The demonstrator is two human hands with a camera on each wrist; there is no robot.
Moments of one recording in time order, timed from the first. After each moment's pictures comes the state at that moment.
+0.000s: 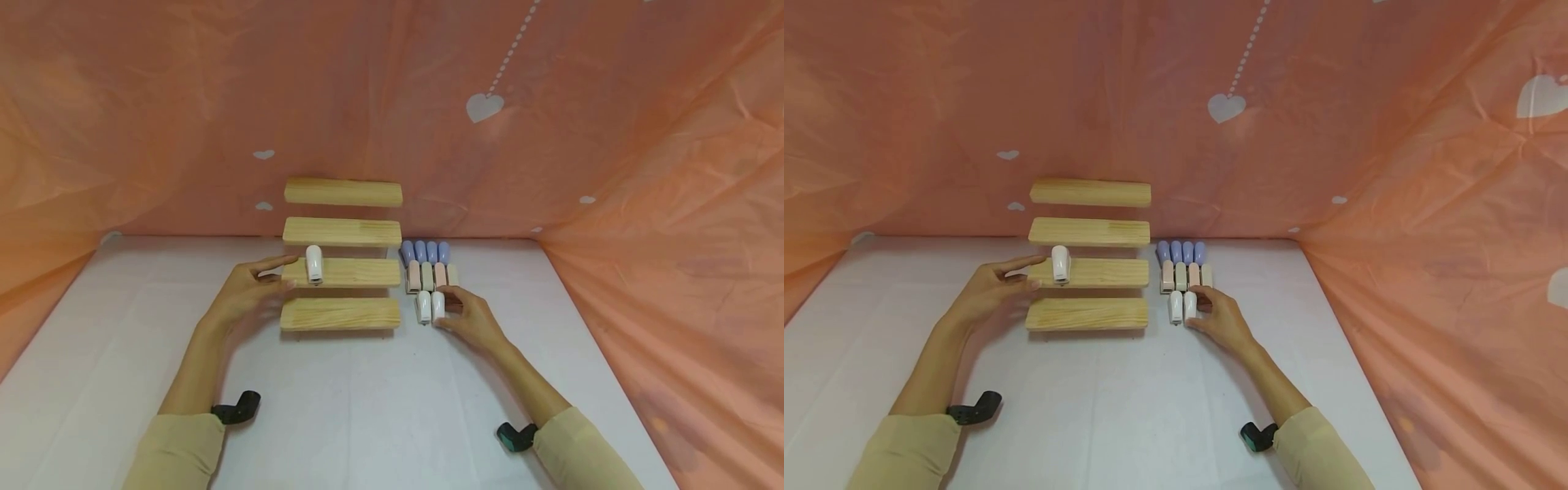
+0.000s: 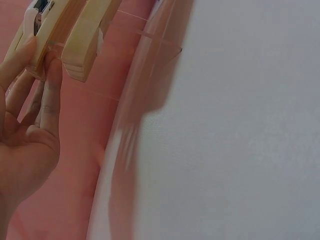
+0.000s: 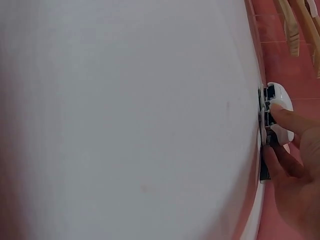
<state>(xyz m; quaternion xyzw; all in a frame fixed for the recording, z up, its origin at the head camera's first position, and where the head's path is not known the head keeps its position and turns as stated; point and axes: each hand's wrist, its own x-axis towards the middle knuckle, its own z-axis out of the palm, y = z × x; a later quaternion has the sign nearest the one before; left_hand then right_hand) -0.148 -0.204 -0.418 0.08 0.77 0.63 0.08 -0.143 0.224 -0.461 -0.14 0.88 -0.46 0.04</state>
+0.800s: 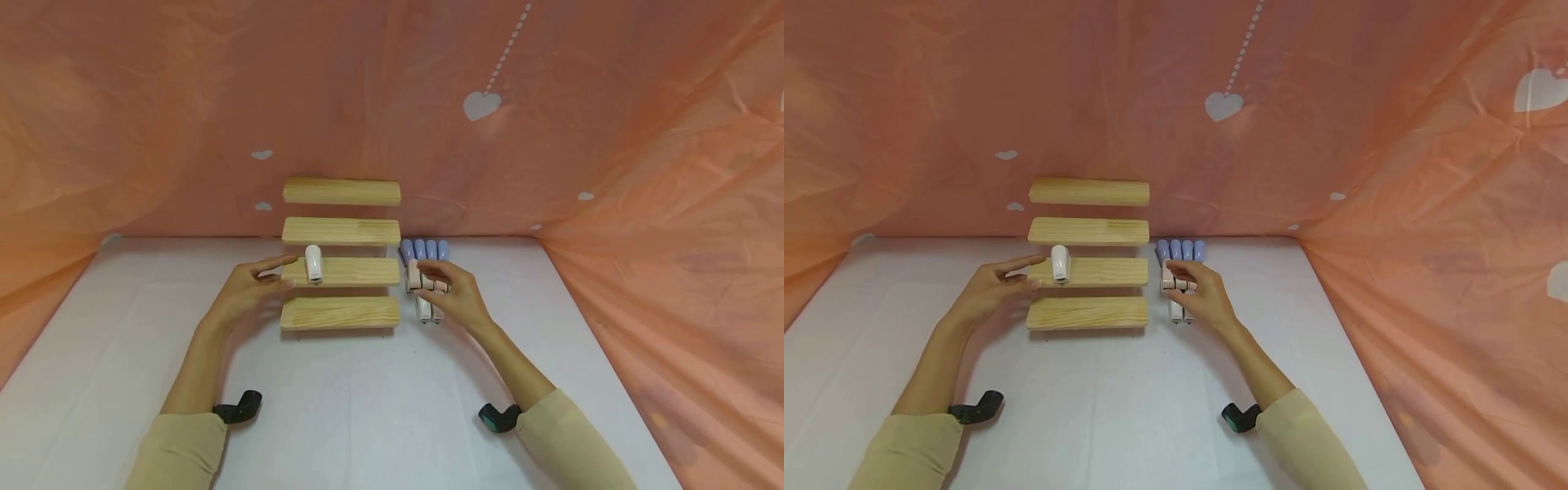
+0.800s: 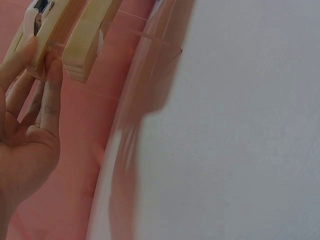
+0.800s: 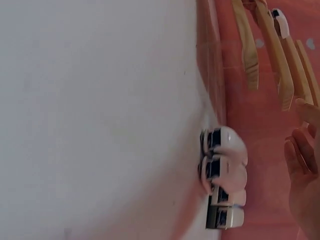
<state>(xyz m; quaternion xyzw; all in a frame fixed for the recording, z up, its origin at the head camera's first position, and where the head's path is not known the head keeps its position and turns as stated) -0.149 -0.204 -0.418 0.07 0.77 0.63 0.08 -0.138 0.178 -0.393 -0.26 0.81 -0.51 -0.09</state>
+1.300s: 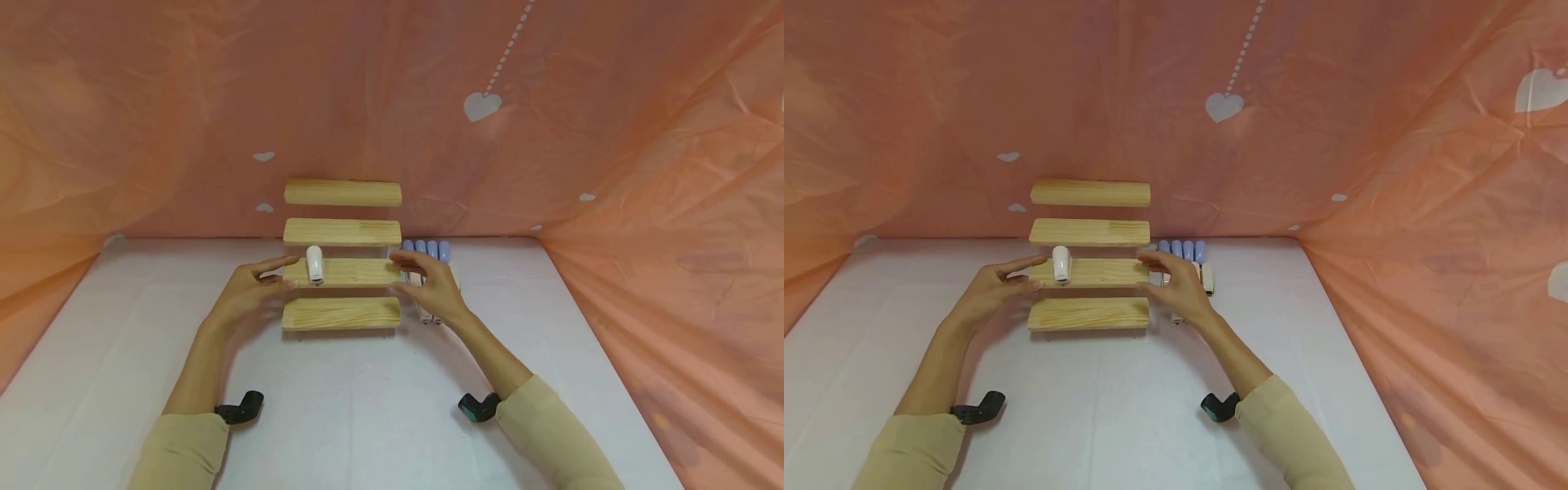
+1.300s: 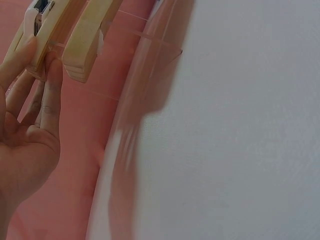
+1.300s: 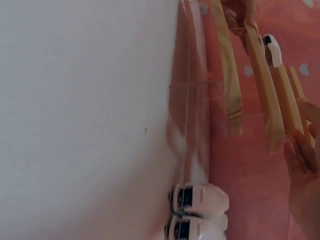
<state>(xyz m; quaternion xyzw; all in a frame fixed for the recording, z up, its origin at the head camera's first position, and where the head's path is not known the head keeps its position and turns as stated) -0.149 -0.204 -0.418 0.07 0.77 0.63 0.08 -0.147 0.139 -0.378 -0.32 0.77 -0.55 -0.08</state>
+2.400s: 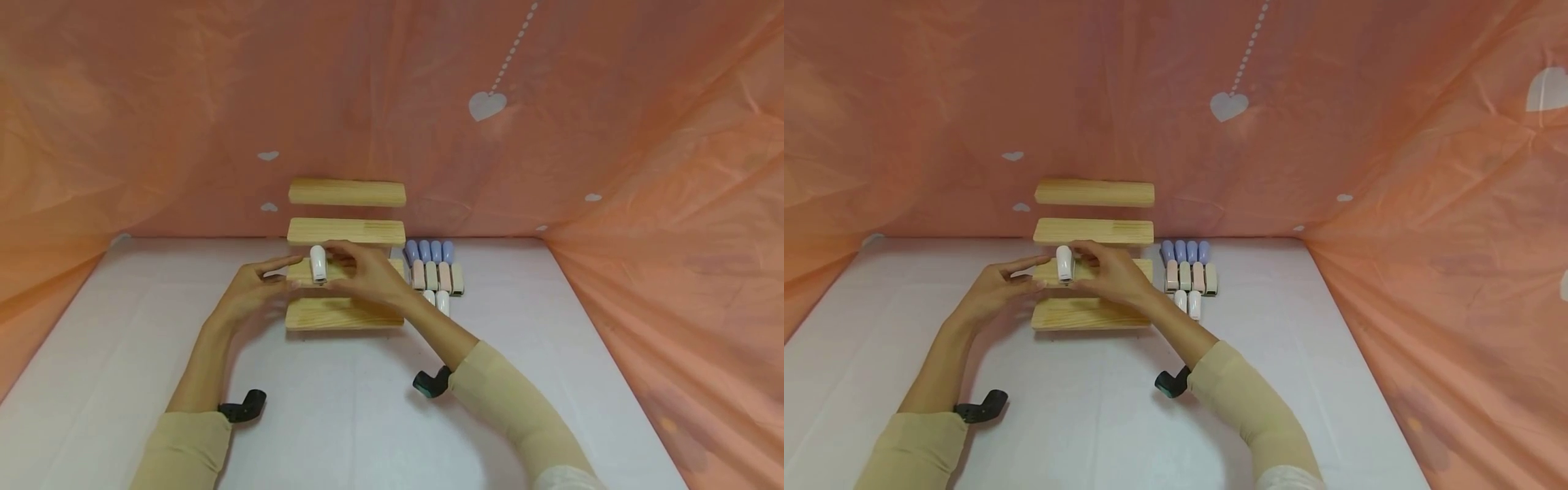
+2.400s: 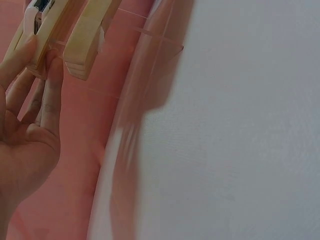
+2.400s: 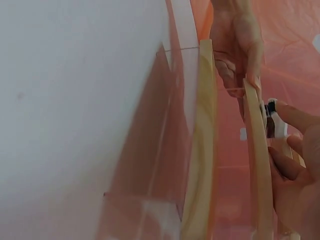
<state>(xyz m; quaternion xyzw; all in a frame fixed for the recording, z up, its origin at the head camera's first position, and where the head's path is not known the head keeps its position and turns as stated) -0.151 -0.206 -0.419 0.08 0.77 0.63 0.08 -0.185 0.050 -0.383 -0.35 0.83 -0.44 0.05</state>
